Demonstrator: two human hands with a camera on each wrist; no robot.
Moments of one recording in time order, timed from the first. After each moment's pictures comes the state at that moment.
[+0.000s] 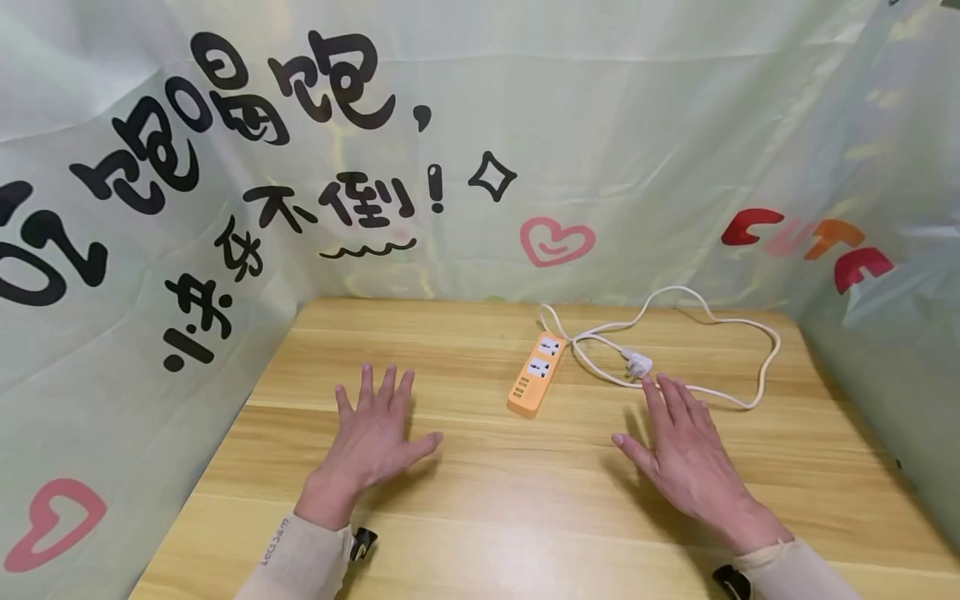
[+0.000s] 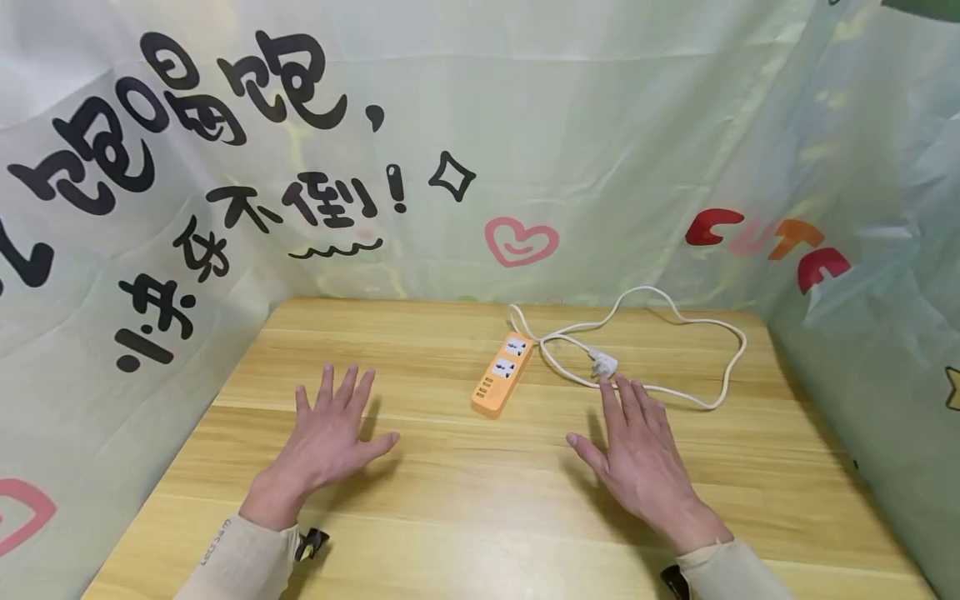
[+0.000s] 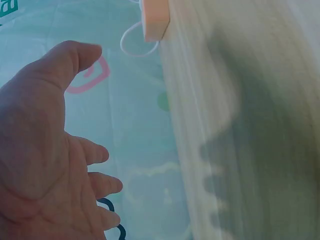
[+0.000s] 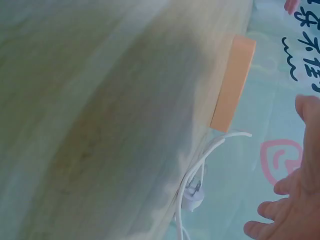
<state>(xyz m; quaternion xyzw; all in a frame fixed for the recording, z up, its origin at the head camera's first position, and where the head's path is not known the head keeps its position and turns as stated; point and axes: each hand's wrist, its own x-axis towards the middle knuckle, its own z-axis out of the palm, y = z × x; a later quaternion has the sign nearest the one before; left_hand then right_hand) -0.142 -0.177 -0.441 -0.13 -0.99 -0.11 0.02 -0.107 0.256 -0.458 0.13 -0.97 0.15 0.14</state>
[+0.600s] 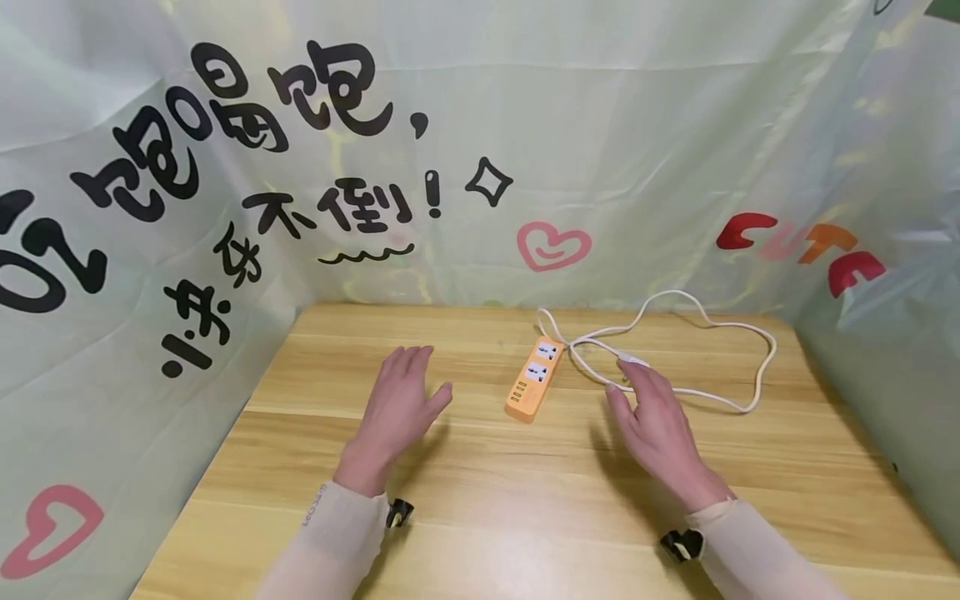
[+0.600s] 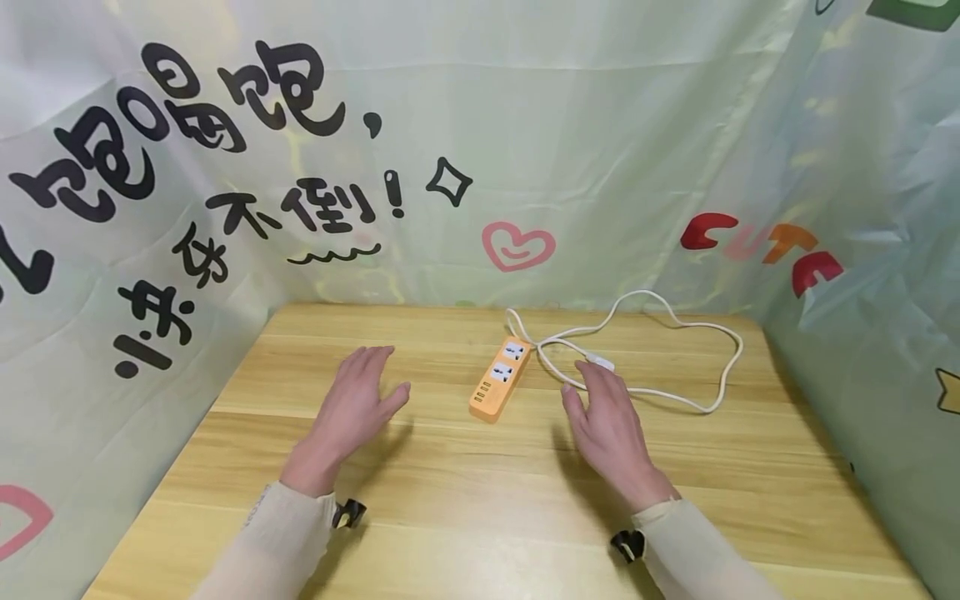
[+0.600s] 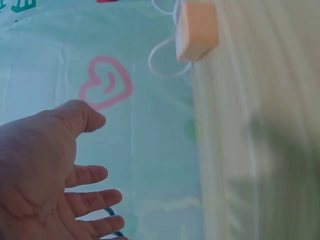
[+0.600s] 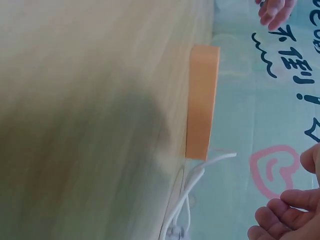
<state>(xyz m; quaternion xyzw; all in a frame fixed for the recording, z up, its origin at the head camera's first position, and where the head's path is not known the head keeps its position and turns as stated) -0.178 -0.138 -0.419 -0.12 -0.96 -0.23 0.09 -0.142 0.221 -0.443 0.09 -0.91 0.32 0.22</state>
